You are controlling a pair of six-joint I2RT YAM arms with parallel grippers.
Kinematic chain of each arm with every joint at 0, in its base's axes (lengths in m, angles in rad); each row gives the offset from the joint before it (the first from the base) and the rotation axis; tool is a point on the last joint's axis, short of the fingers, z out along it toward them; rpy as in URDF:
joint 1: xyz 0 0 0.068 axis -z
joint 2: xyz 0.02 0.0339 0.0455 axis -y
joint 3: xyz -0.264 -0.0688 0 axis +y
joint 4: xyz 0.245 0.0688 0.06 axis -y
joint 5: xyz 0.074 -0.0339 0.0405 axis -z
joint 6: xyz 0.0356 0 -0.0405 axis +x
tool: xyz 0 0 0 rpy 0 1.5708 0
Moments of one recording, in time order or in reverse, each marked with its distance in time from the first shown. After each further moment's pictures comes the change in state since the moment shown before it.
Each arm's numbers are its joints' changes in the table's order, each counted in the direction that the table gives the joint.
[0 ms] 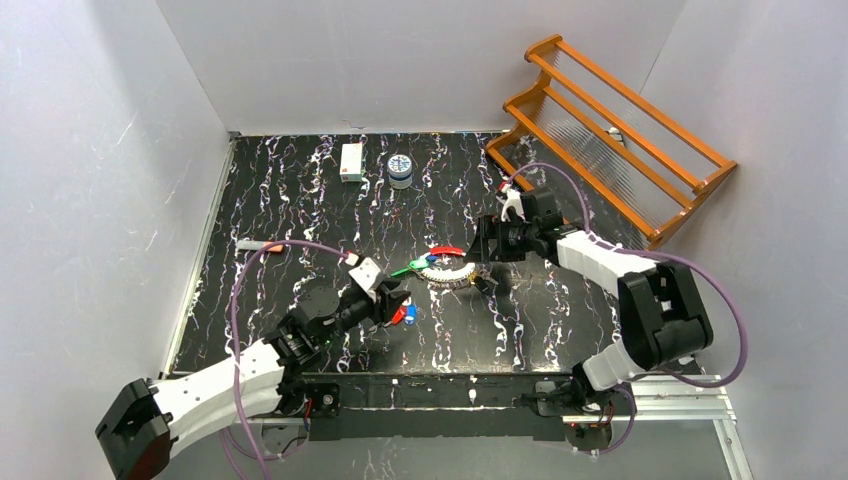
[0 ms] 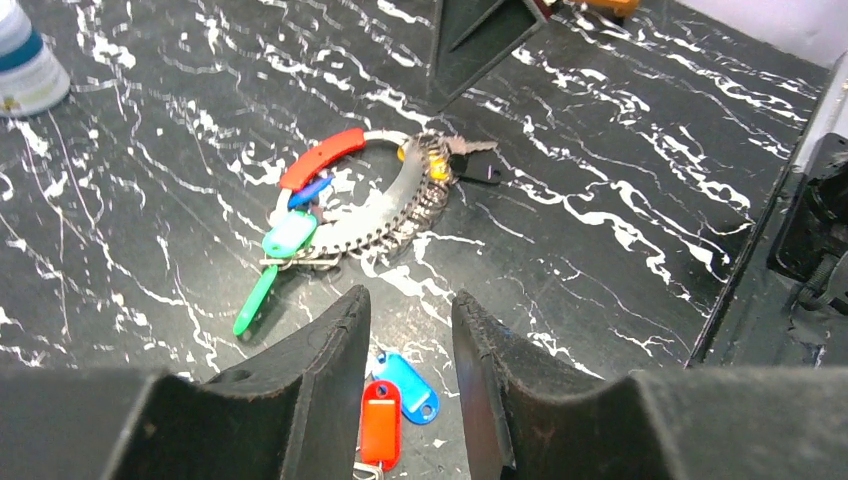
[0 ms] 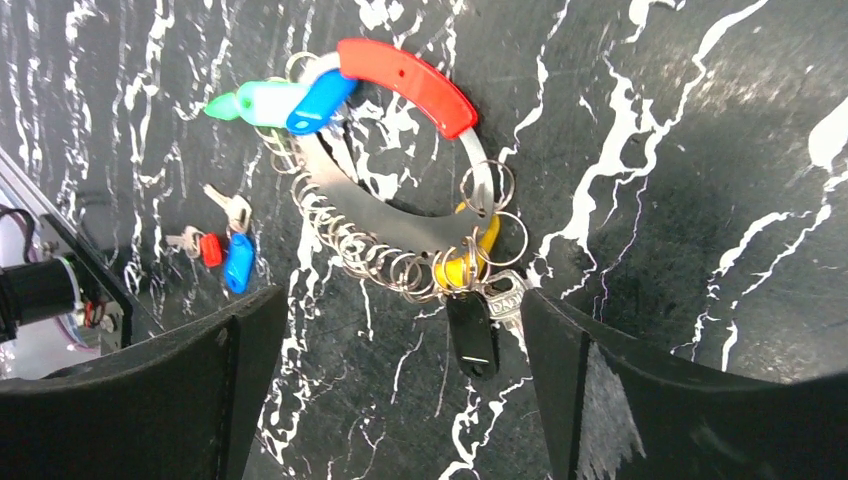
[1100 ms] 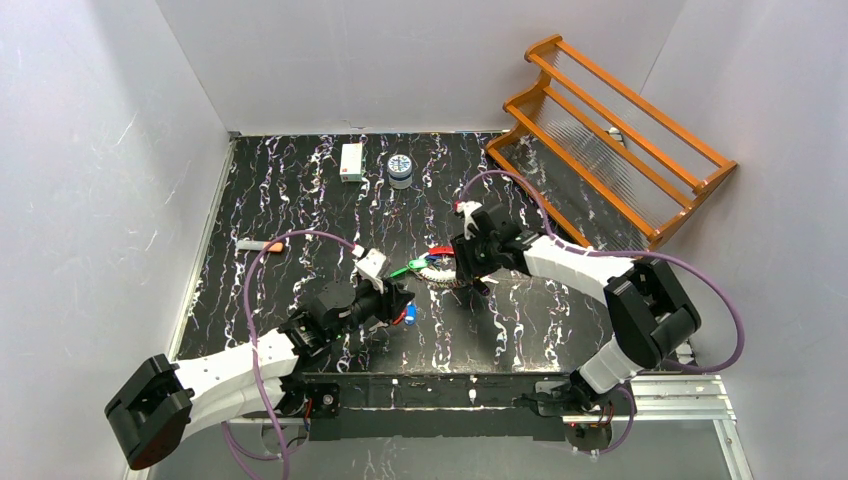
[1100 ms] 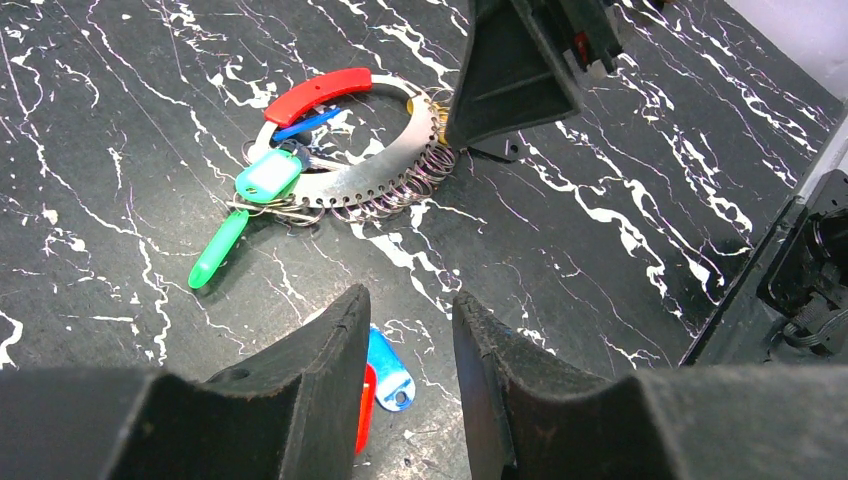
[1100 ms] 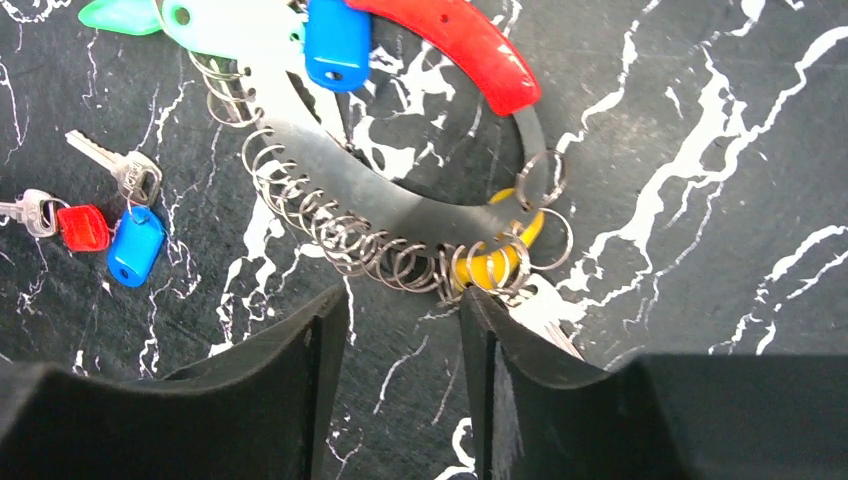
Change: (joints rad) left arm 0.000 -0.189 -0.025 0.027 -0.067 -0.198; right arm -0.271 -0.049 -0.074 -0.131 0.356 -0.103
